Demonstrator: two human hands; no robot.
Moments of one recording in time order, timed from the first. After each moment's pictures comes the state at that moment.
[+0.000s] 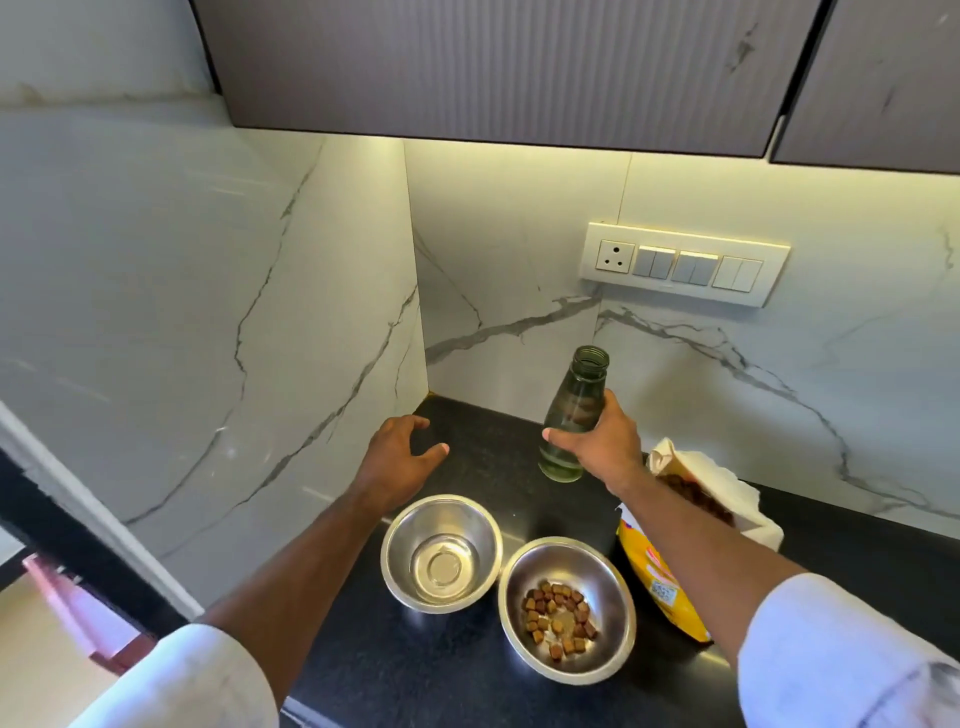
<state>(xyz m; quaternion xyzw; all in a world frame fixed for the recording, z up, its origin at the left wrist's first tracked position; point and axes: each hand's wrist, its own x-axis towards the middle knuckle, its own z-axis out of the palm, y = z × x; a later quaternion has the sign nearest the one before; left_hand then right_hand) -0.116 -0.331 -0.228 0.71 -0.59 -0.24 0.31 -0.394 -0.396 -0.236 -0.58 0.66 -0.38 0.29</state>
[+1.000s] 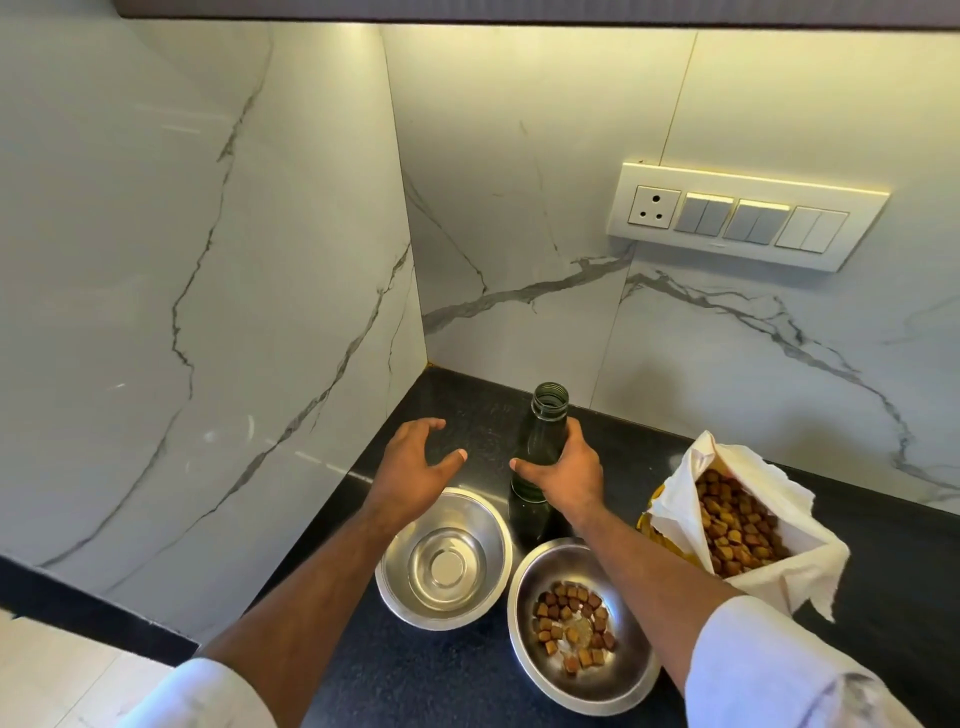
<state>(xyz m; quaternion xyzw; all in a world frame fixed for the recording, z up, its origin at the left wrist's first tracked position) -0.122 -0.369 -0.281 0.69 -0.57 -0.32 0.31 -0.339 -0.413 -0.326 -0.54 0.68 -0.33 0.37</state>
